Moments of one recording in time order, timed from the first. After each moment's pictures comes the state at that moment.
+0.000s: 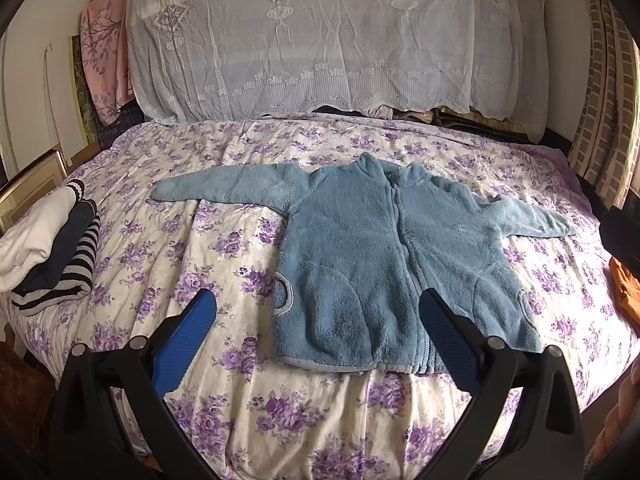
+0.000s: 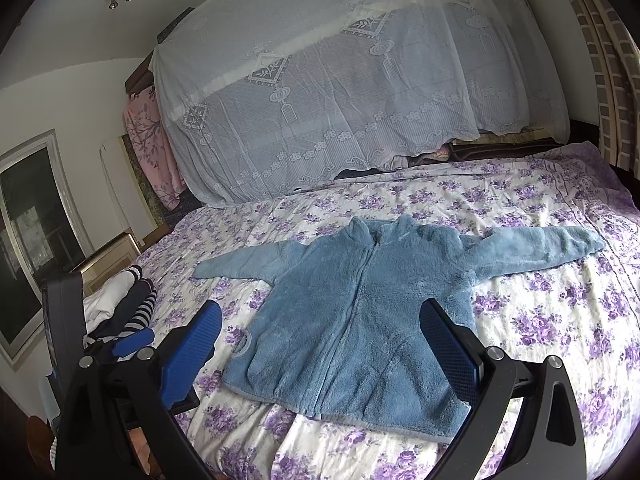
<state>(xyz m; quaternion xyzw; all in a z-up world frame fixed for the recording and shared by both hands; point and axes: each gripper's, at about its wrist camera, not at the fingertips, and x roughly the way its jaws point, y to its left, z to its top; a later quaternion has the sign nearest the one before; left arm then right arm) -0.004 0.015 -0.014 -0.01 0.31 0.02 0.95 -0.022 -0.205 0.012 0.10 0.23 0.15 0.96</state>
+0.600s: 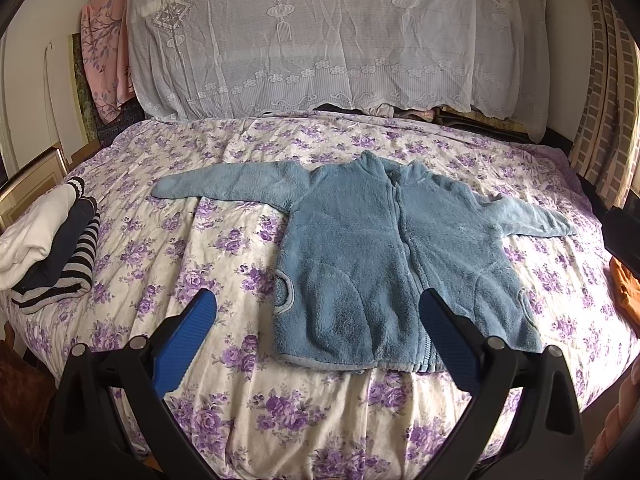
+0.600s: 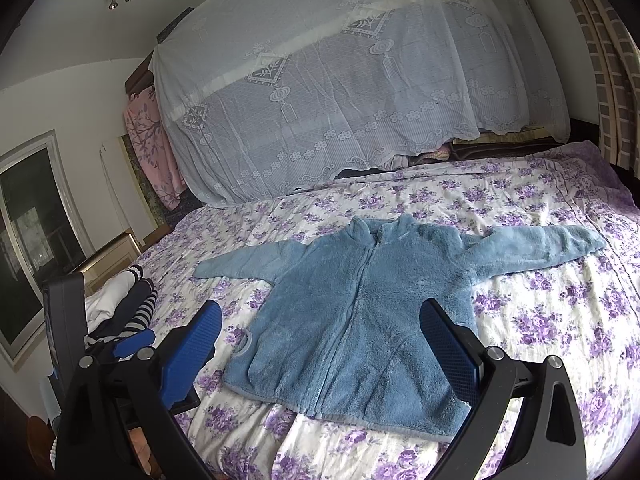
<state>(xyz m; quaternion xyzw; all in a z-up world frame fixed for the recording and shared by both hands) -0.003 0.016 -0.015 -0.01 0.31 0.02 0.95 -0.022 -0.205 0.011 0.10 0.23 0.15 0.96</state>
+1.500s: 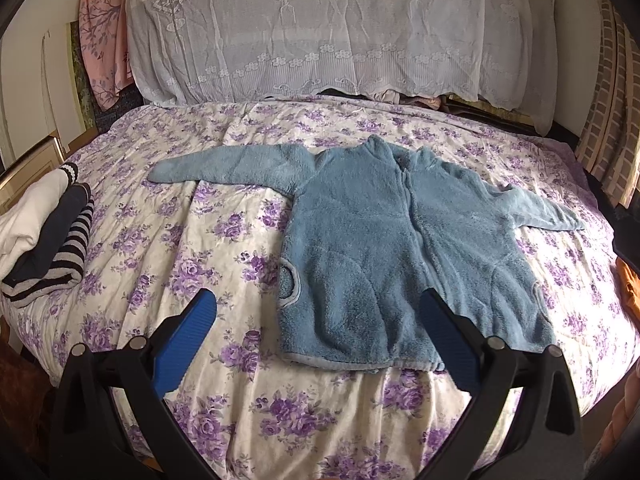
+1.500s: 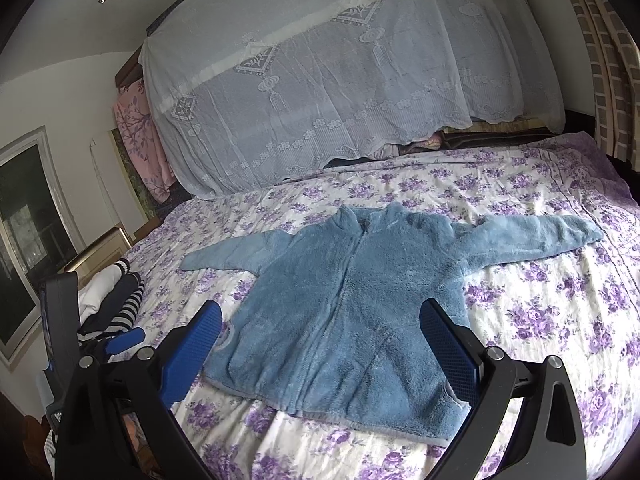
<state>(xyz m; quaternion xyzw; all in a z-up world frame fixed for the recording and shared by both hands) 0.007 0.034 -0.054 -0.02 0.34 0.02 0.94 -0.006 -0.209 -0.017 0.10 0.25 0.13 0.95</state>
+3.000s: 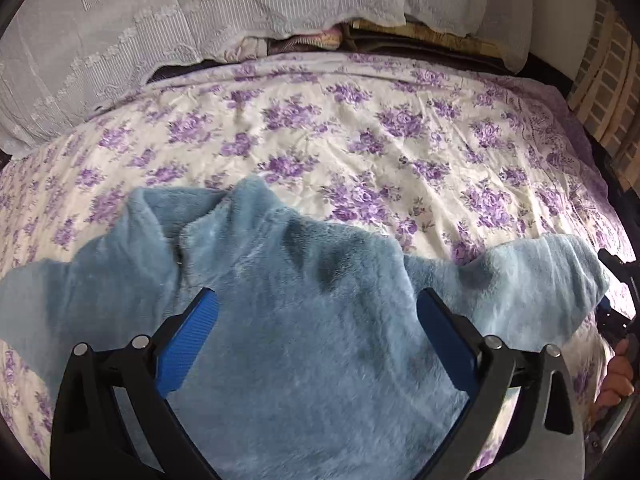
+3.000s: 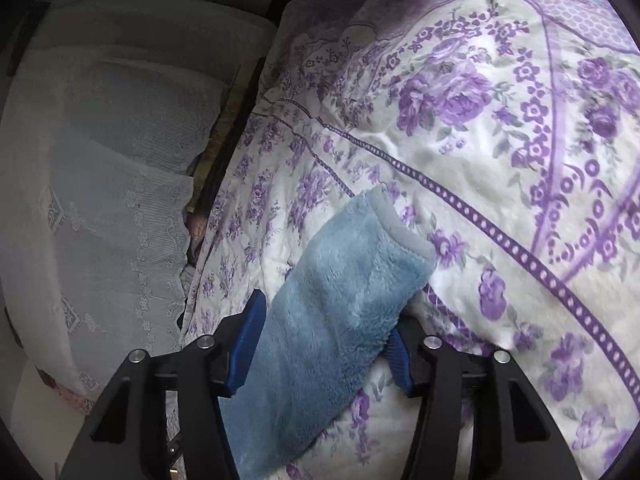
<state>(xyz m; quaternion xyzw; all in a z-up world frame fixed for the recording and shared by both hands) 0.349 -0.230 -0.079 0.04 0.46 -0.11 0.88 0.215 -0.616 -0.164 0.52 0.24 -0.08 0.82</state>
